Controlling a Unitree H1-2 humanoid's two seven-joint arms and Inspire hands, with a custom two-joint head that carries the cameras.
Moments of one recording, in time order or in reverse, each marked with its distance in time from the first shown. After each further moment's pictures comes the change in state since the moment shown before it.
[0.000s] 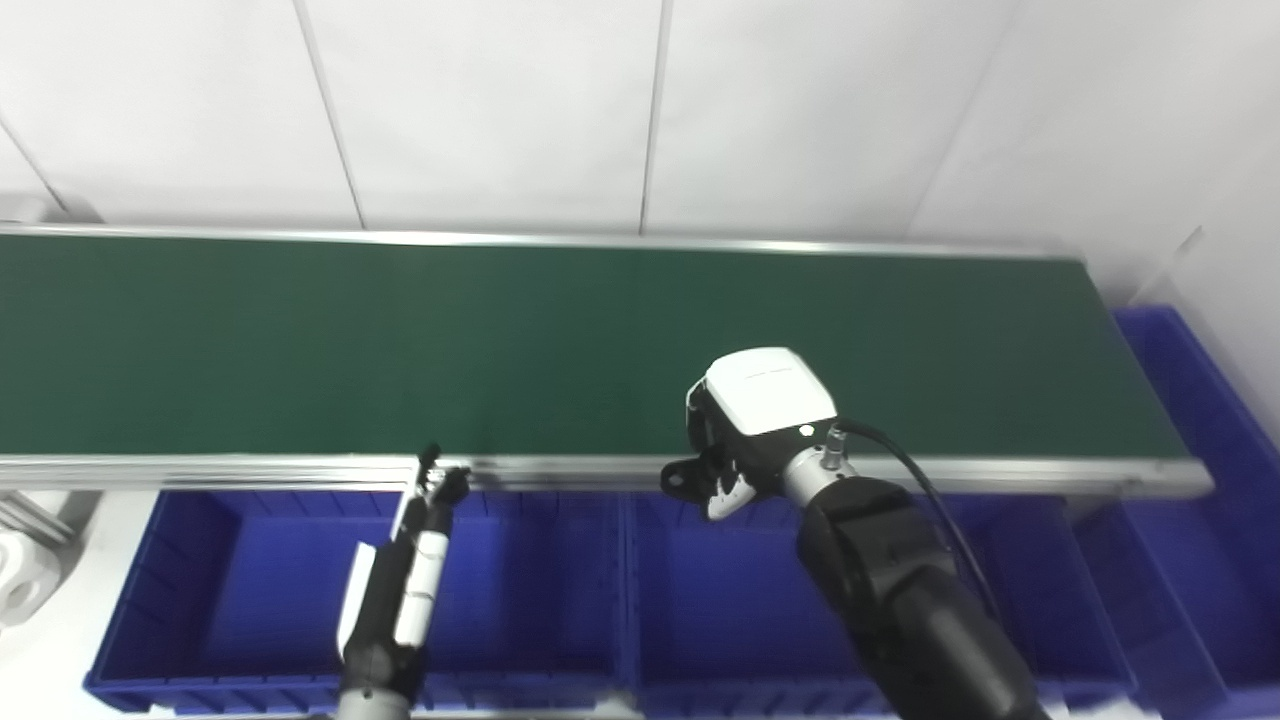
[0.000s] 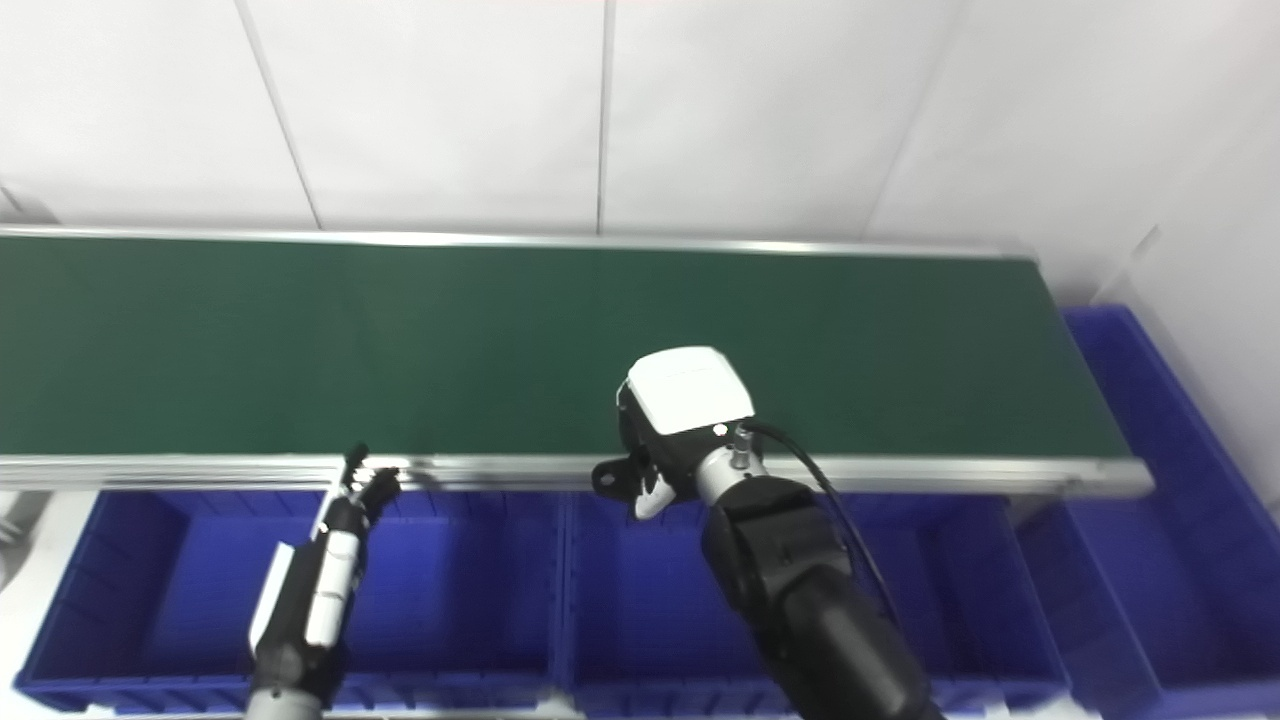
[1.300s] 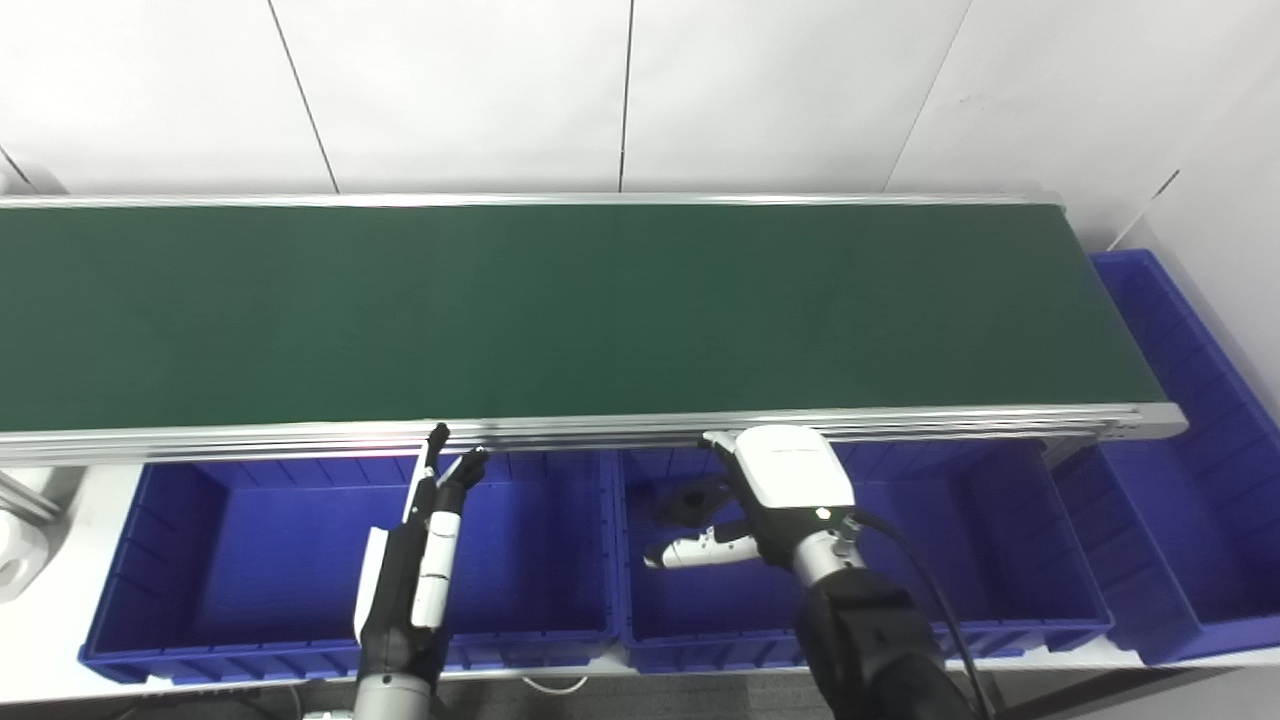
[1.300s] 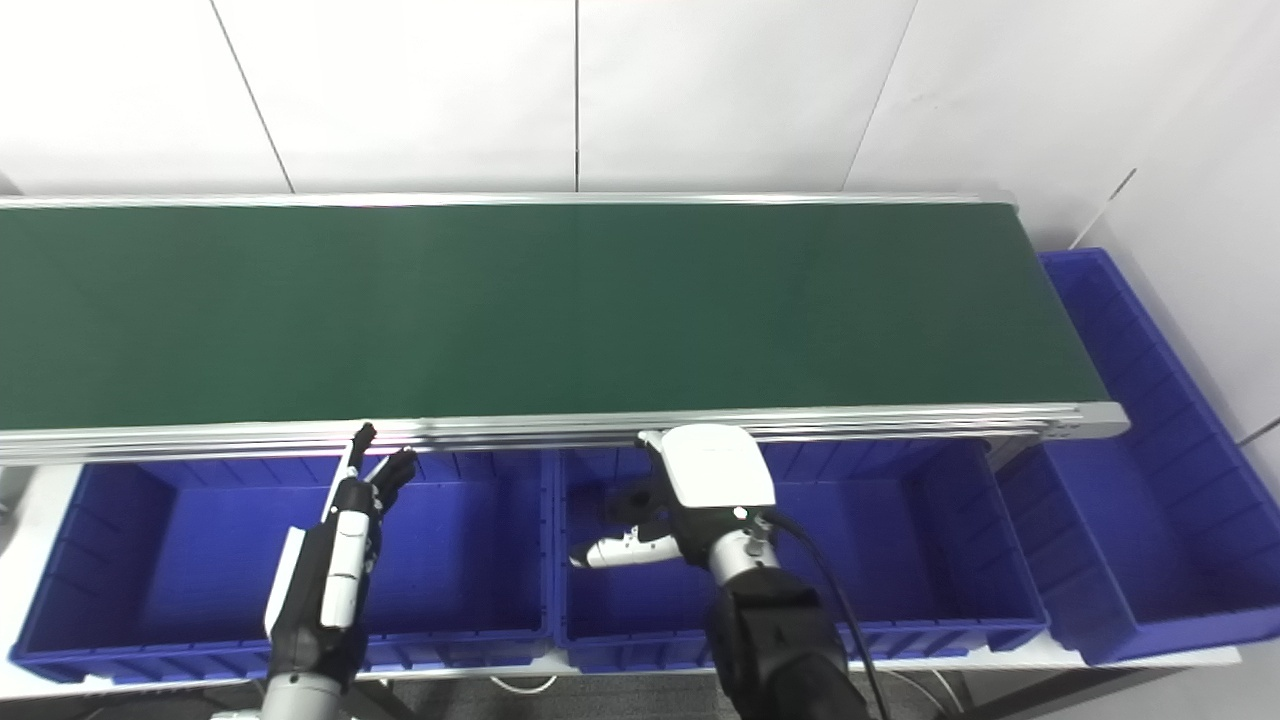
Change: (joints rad) left arm 0.075 -0.044 -0.039 -0.045 0.023 0.021 0.005; right arm 0.311 0.148 -0.167 -0.025 0.129 -0.009 -0.308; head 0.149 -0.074
